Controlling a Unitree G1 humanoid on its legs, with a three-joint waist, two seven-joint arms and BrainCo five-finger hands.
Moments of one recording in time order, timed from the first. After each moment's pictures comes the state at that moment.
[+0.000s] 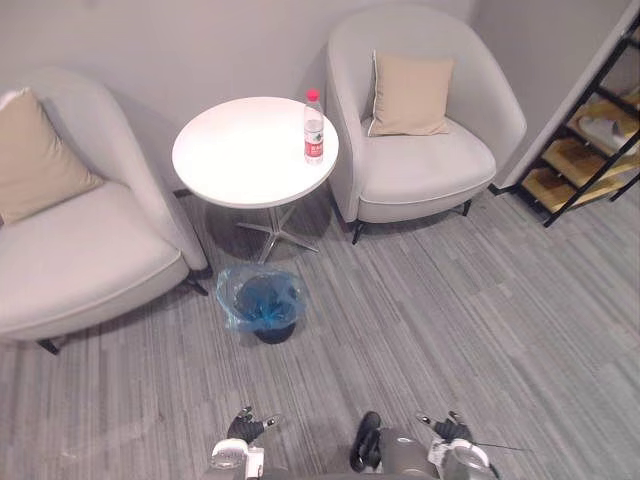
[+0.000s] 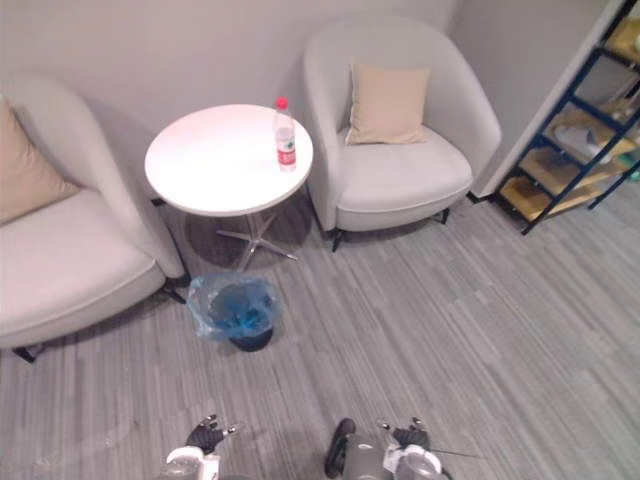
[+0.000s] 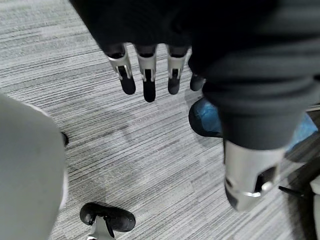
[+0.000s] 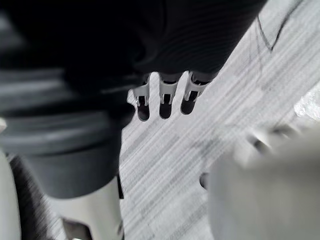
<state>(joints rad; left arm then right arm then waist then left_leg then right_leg) 0.00 0.04 0.07 1.10 0.00 -0.08 0.10 -0.02 -0.06 -0.30 1.09 0.12 -0.05 -0.16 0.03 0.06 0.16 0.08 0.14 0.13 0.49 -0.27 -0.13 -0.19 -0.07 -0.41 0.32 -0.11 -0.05</state>
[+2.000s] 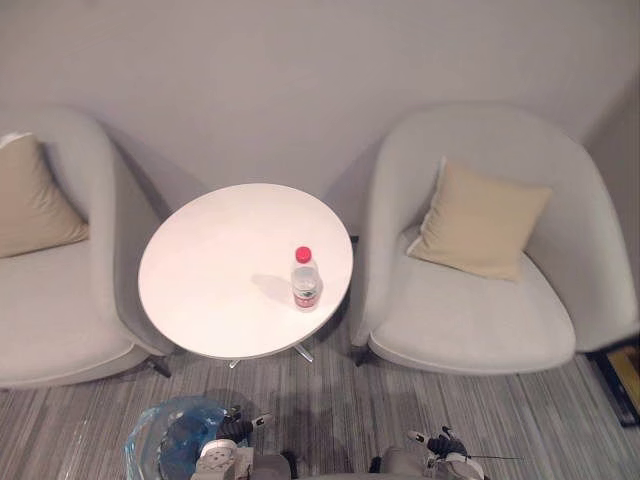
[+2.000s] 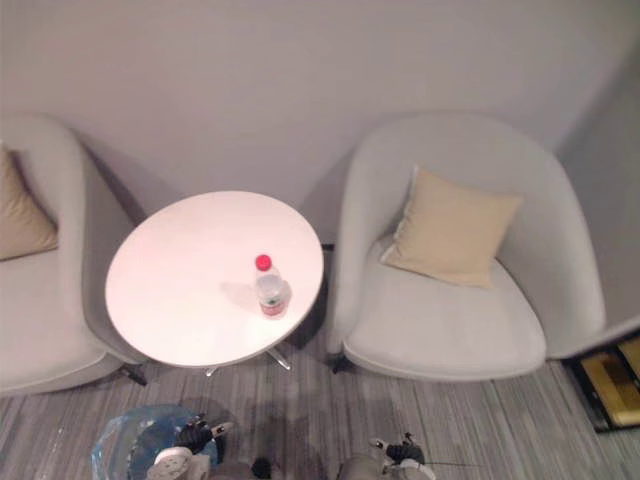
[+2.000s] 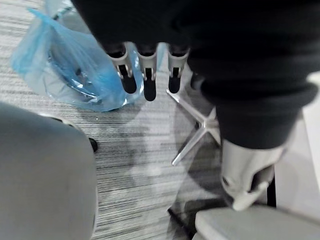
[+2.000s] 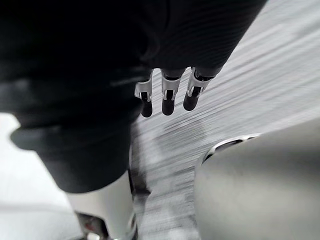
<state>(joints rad) 0.01 0.10 0.05 1.08 0.00 -0.09 0.08 0.00 -0.04 -0.23 1.11 0.08 -0.07 -0.15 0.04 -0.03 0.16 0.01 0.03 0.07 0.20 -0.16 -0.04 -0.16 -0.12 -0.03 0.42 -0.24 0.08</state>
